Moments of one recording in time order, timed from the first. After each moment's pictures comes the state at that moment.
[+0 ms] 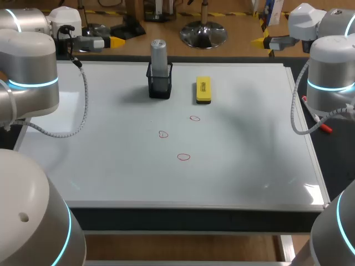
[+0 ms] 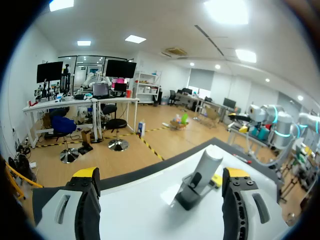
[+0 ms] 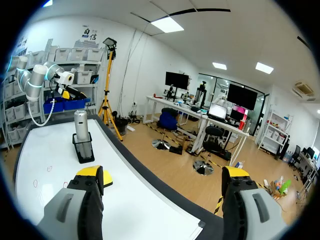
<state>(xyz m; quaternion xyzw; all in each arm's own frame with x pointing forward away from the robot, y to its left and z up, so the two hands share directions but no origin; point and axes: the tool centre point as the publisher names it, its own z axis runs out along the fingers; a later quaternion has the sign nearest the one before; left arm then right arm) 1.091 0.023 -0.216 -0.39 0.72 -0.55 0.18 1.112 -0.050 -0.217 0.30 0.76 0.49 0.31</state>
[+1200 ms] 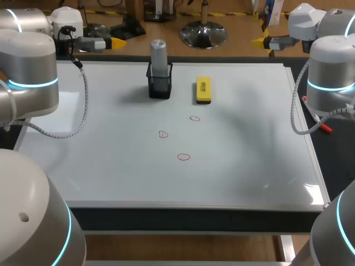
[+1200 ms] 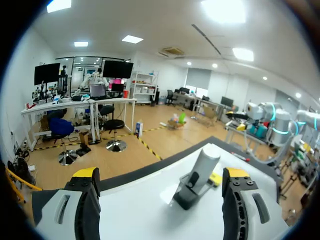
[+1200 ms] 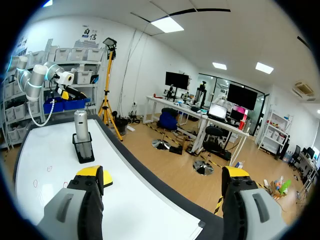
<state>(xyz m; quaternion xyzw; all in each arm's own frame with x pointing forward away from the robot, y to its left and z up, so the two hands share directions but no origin) 1.086 0.011 -0.217 -0.37 0.73 -0.55 0.17 1.112 -0.050 -0.217 0.30 0.76 0.49 0.31</state>
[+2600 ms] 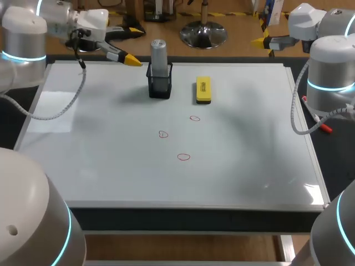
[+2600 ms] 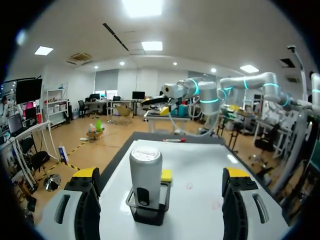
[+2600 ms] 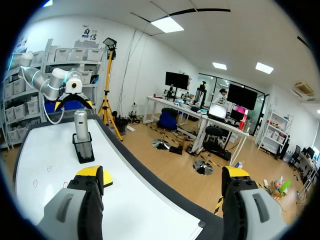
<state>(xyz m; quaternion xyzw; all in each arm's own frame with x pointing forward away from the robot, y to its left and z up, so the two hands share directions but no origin) 1.052 -0.098 -0.239 -0.02 0.79 -0.62 -0.02 1.112 -0.050 -0.217 0.30 0.76 0.49 0.31</state>
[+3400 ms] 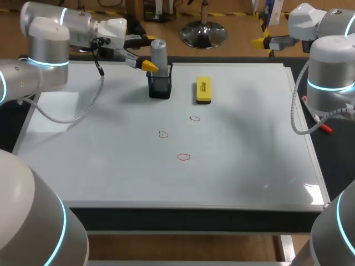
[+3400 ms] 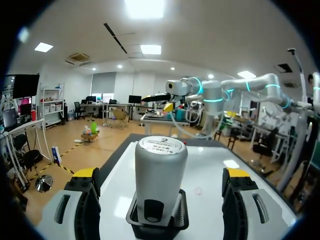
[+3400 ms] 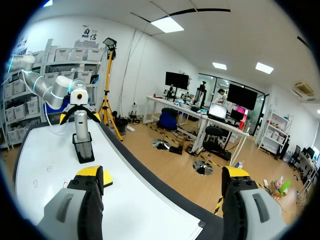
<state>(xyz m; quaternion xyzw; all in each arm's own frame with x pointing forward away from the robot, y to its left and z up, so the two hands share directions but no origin) 1.073 -0.146 -0.275 -0.02 0.77 -0.64 -0.05 1.112 -0.050 -0.217 0.30 0.76 0.49 0.31</state>
